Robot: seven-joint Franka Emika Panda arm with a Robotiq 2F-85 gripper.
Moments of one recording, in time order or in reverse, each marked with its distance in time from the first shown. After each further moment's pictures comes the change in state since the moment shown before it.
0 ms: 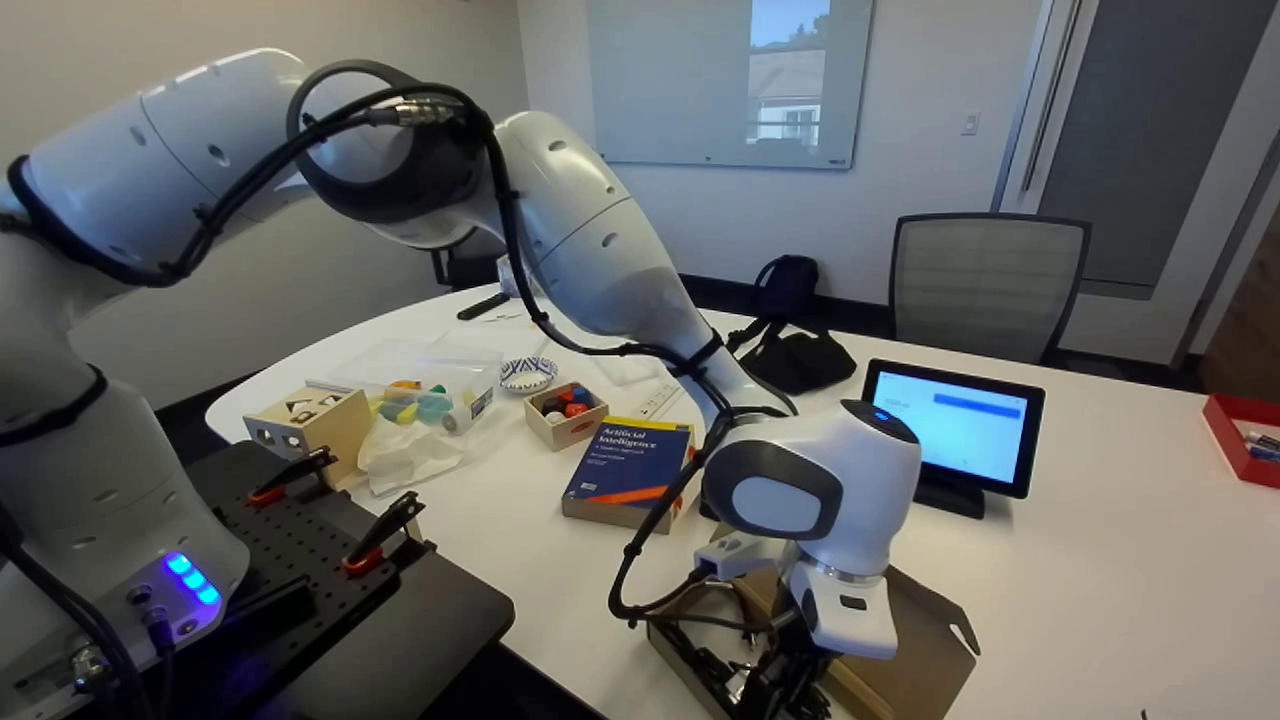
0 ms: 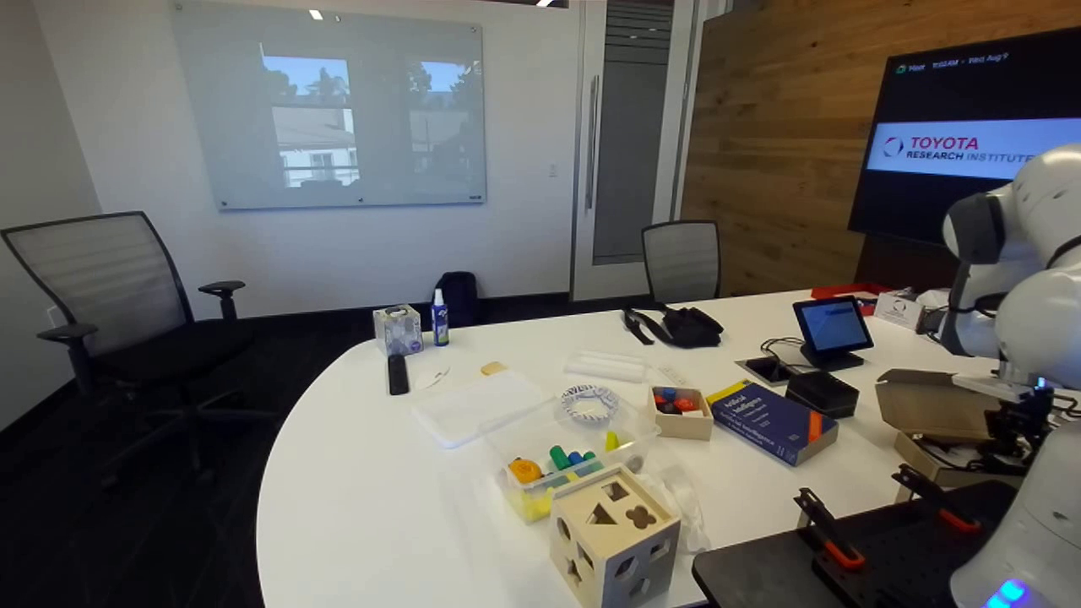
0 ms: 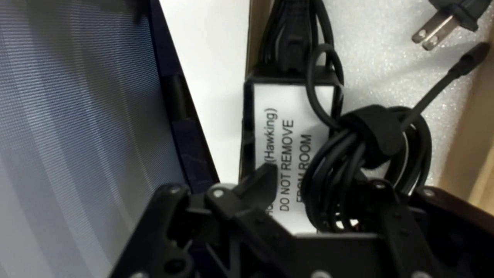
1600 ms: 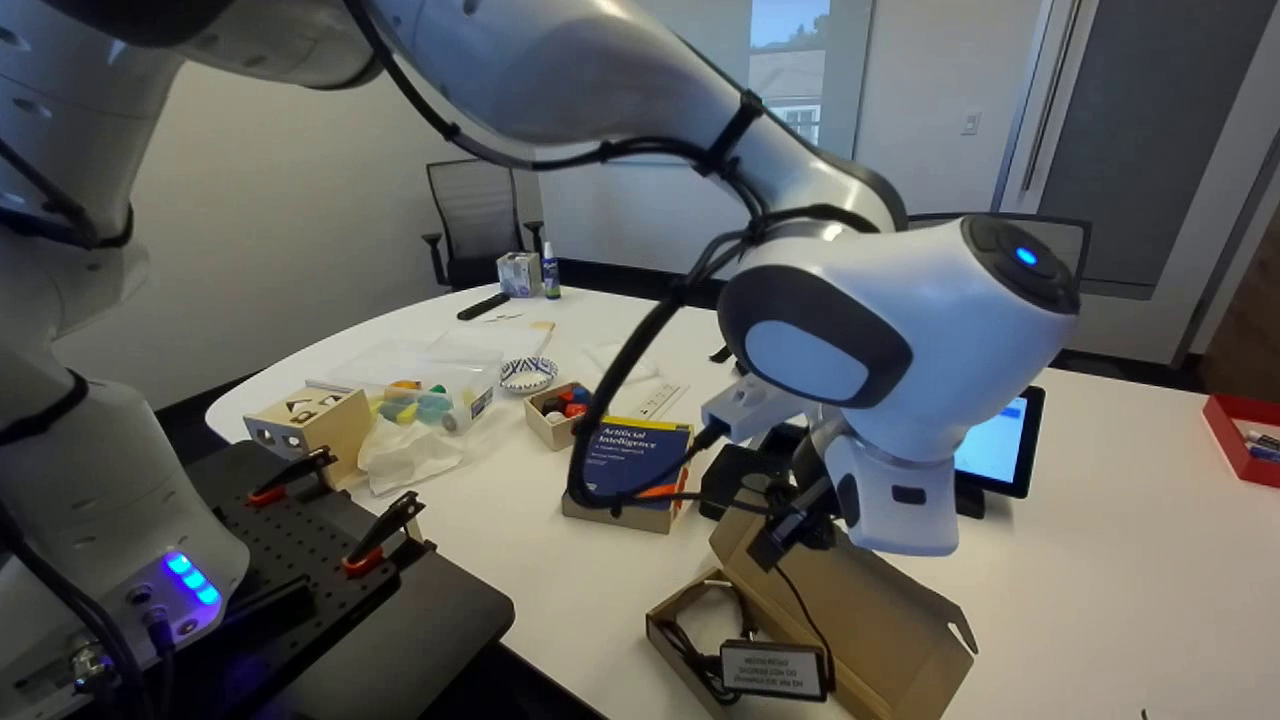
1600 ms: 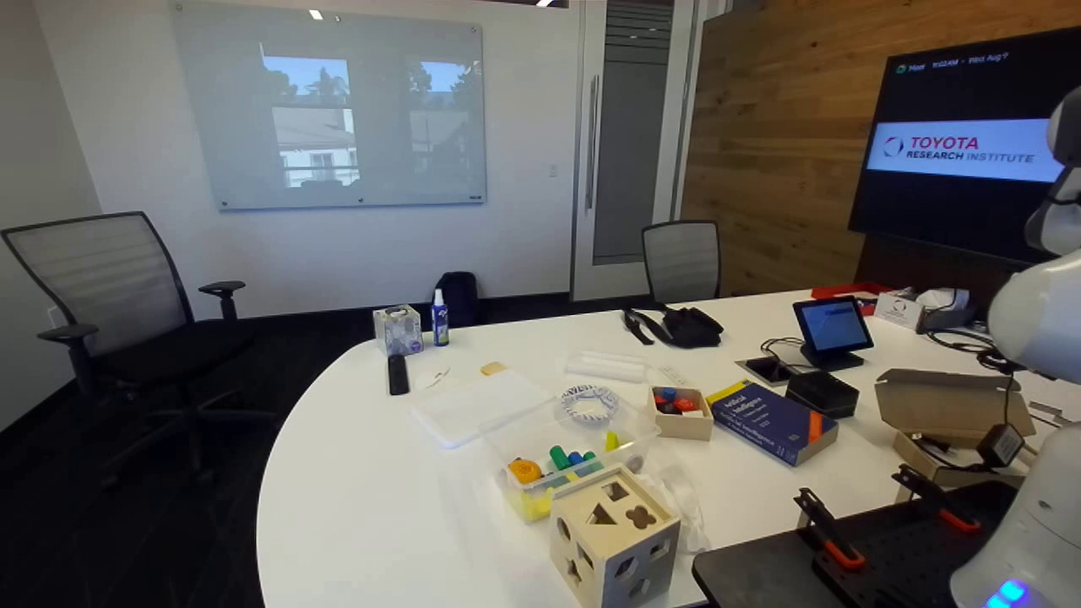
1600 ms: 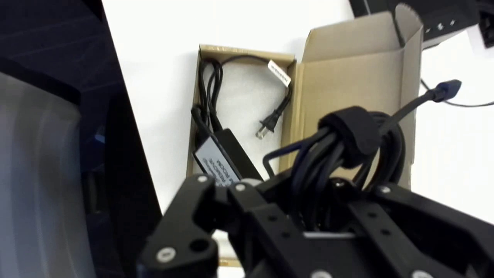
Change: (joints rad) arm -0.253 -0.447 0.214 -0.138 0.198 -0.307 -0.286
